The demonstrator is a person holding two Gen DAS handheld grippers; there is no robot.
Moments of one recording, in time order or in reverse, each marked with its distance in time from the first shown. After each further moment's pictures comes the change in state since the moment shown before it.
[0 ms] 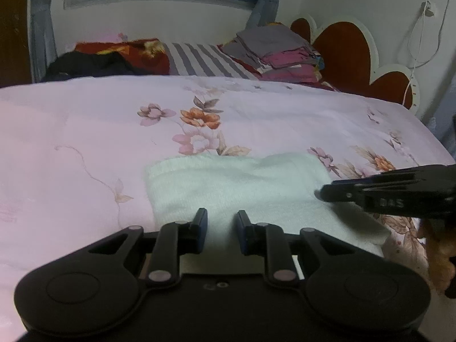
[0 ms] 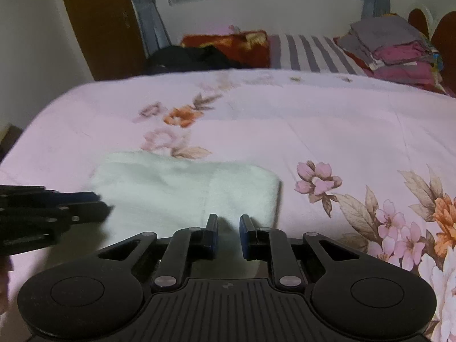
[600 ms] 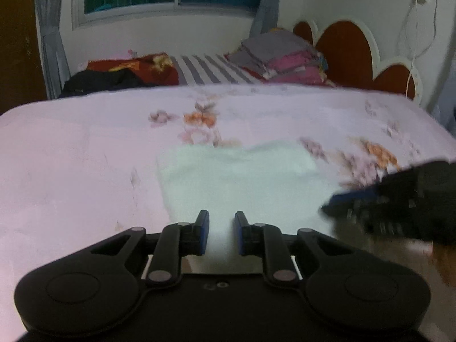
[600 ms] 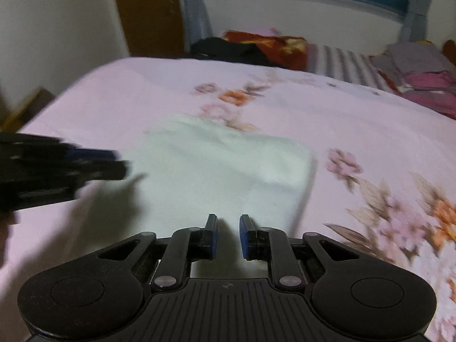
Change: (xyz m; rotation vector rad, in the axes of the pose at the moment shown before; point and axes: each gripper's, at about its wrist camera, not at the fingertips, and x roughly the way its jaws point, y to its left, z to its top) left arm -0.049 -0.032 -0.032 0.064 -0.017 0.082; right arm -0.033 0.030 -0.041 -0.167 0.026 0.021
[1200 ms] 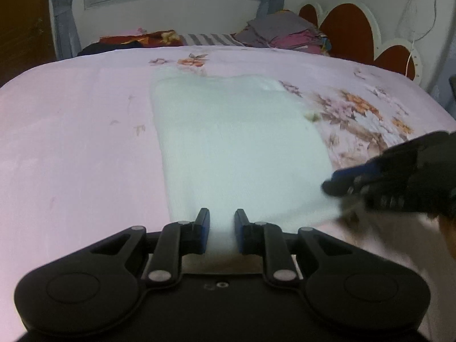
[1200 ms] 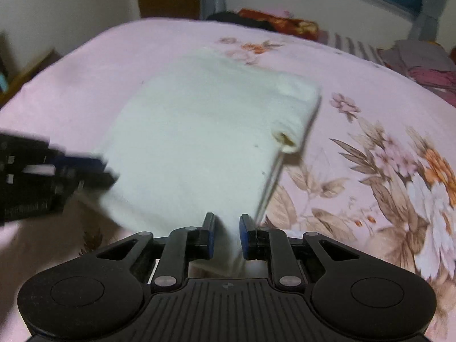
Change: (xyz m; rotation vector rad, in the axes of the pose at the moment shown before) left arm -0.057 -0.048 -0.099 -0.051 0.050 0.043; right arm -0.040 0.028 -0.082 -0.076 0.070 0.026
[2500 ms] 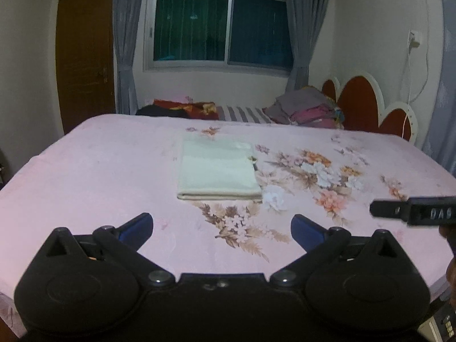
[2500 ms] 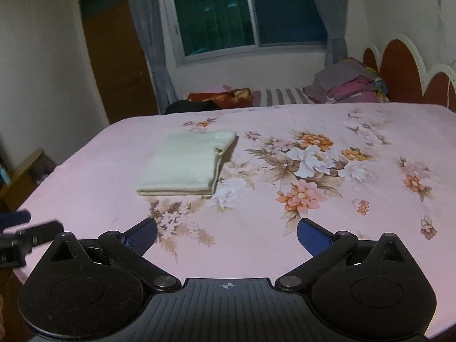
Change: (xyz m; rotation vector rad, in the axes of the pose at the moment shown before) left arm -0.262 -0.140 -0.121 -0.115 -0.329 0.181; right arm -0.273 0.032 -0.179 0.262 -0.367 -0.088
